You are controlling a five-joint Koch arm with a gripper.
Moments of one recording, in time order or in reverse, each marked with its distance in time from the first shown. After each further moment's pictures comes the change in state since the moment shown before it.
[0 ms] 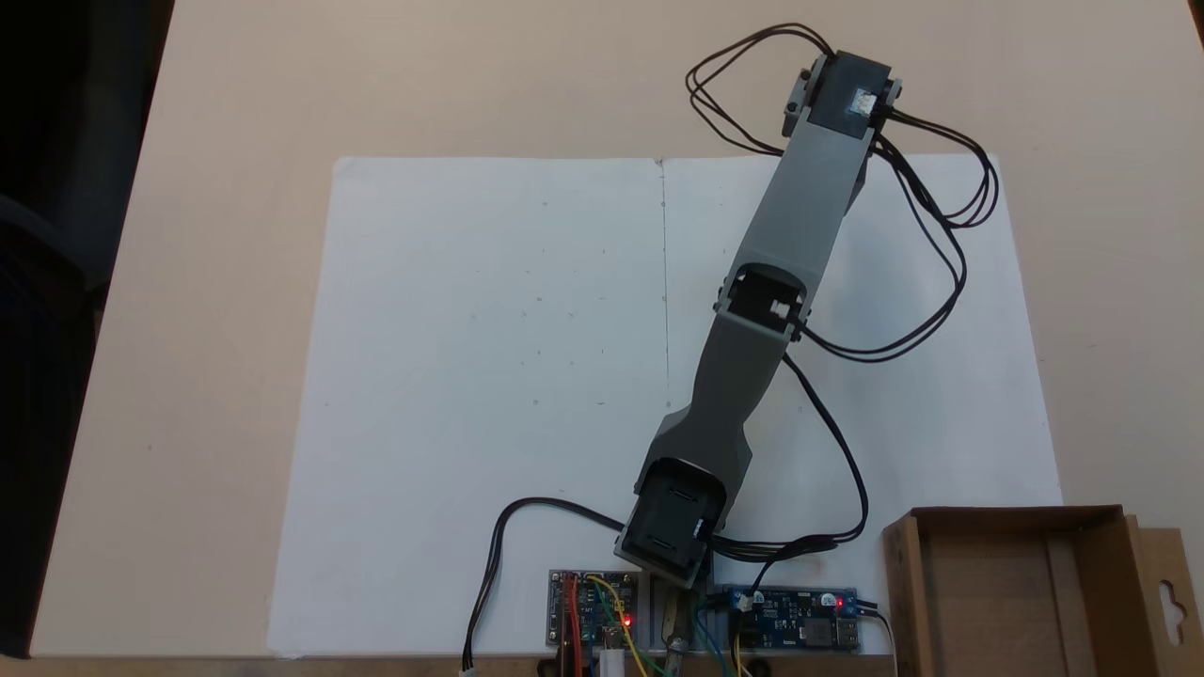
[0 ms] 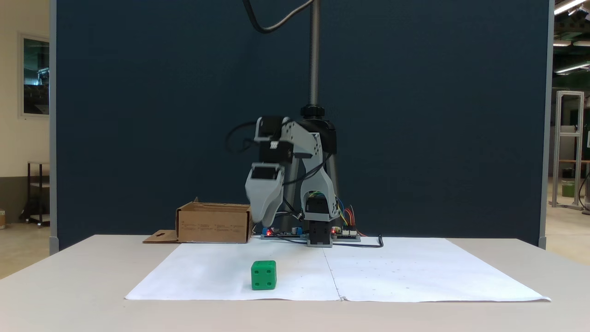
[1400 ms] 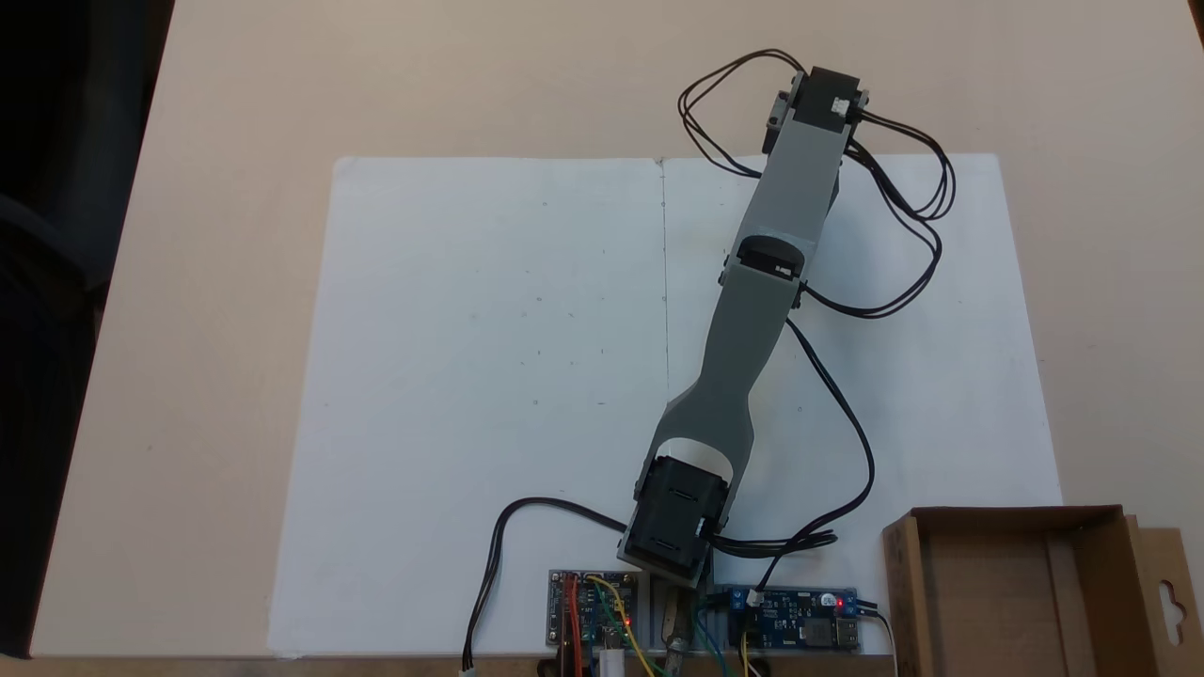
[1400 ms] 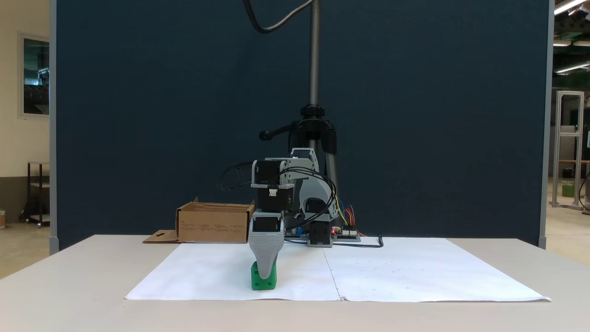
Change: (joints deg) arm -3.5 -16.9 -5.5 -1.9 -2.5
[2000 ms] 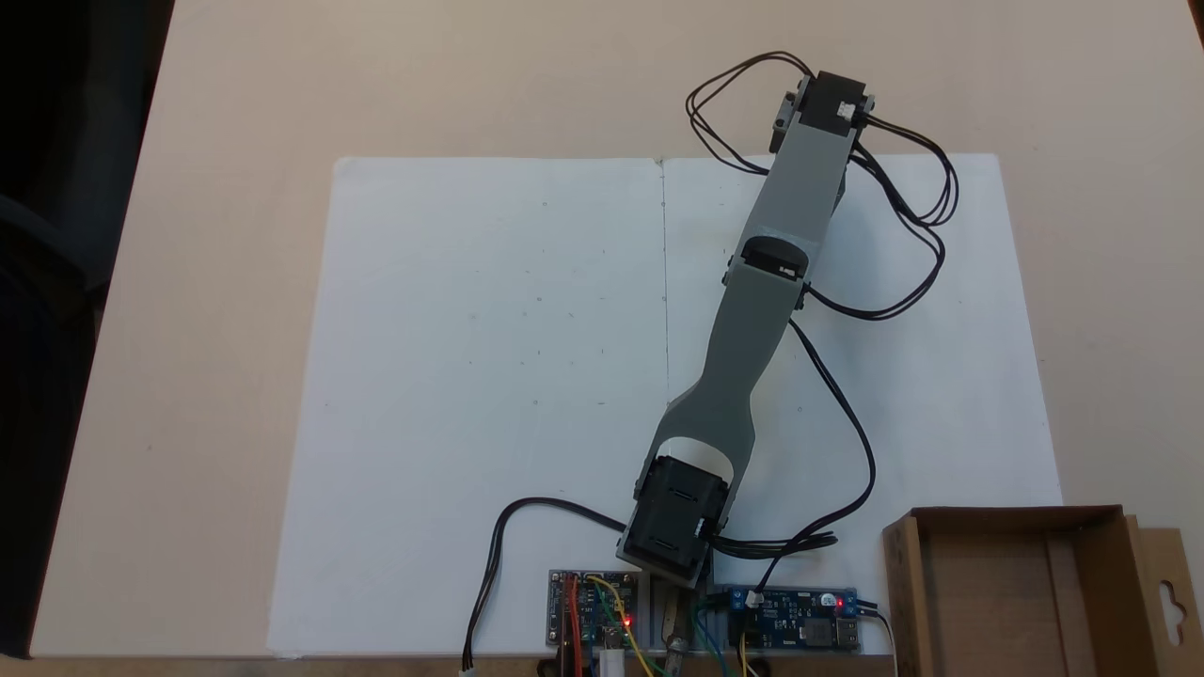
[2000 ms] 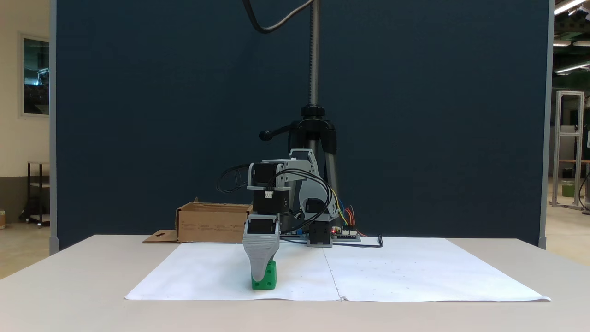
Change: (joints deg) arm 1.1 -0.9 0.0 -4.7 -0.1
